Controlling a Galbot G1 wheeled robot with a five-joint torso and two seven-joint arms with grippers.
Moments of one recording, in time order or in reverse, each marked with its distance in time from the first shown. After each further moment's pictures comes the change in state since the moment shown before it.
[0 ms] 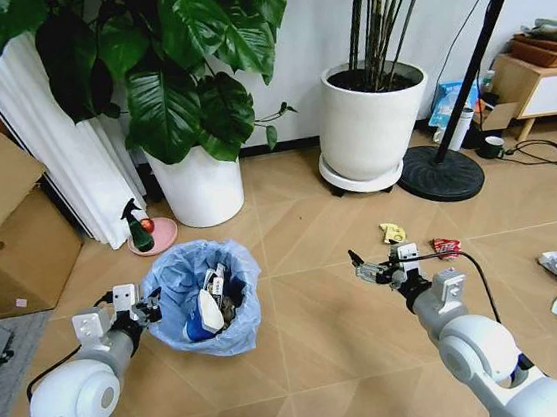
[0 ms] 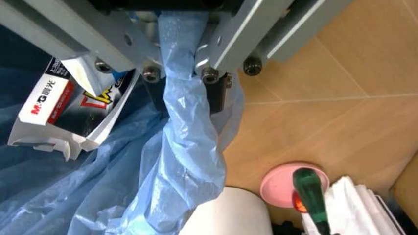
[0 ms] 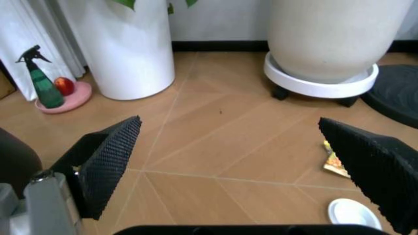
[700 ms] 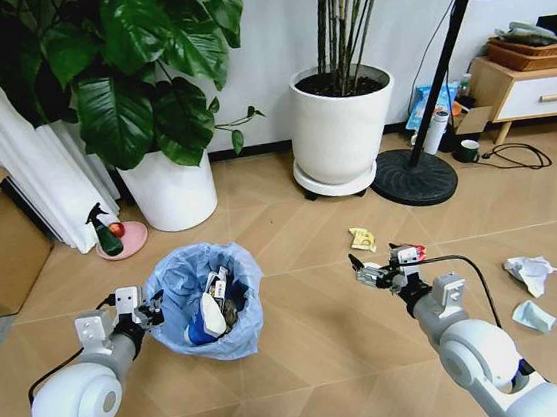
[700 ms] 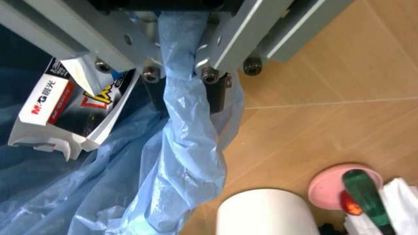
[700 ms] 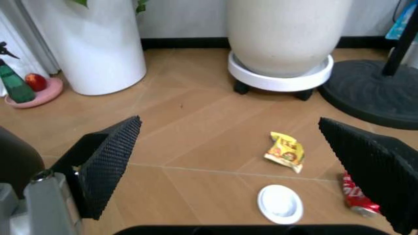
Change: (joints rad) left arm 0.017 -0.001 0.002 -0.013 0.008 0.000 0.002; right arm -0.018 0.011 0.001 0.005 -0.009 0.002 -0.004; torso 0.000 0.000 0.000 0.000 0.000
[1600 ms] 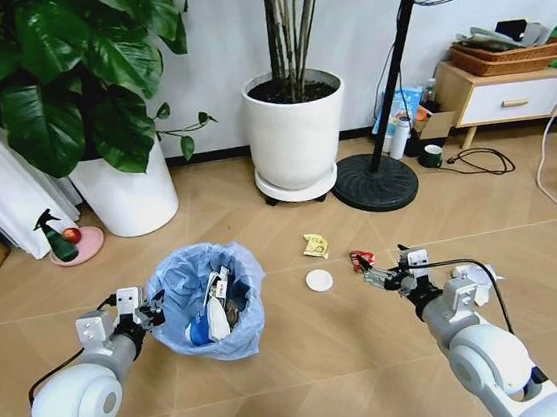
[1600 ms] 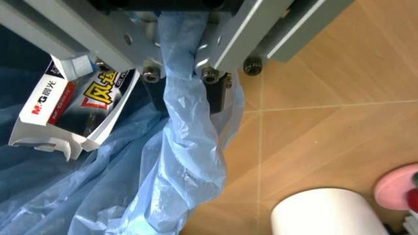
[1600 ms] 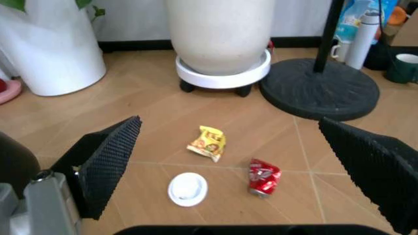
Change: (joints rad) left arm 0.000 -0.005 0.000 -0.001 0.007 -0.001 0.016; right arm -0.048 0.022 0.050 0.019 -0.012 0.010 -0.018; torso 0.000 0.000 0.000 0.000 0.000
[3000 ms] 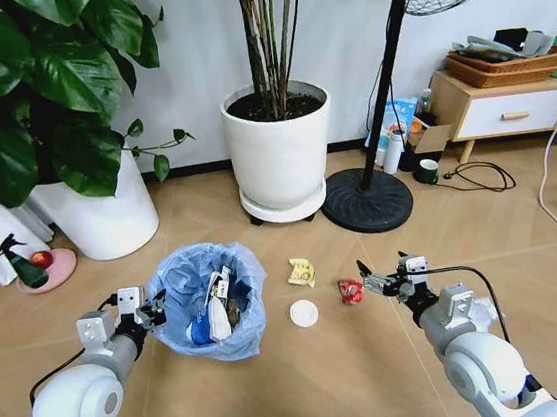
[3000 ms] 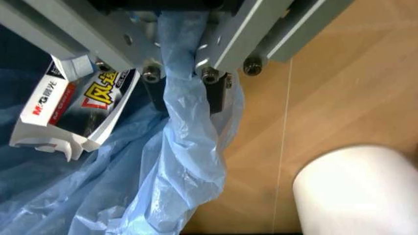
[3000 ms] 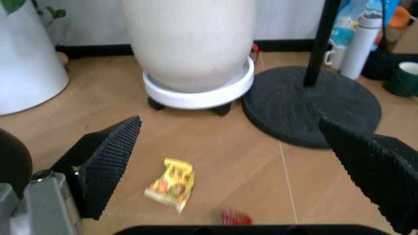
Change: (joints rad) left arm 0.000 -0.007 0.000 0.000 0.011 -0.007 0.012; right arm -0.019 0.031 -0.004 -0.014 -0.031 0.001 0.014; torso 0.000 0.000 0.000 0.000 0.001
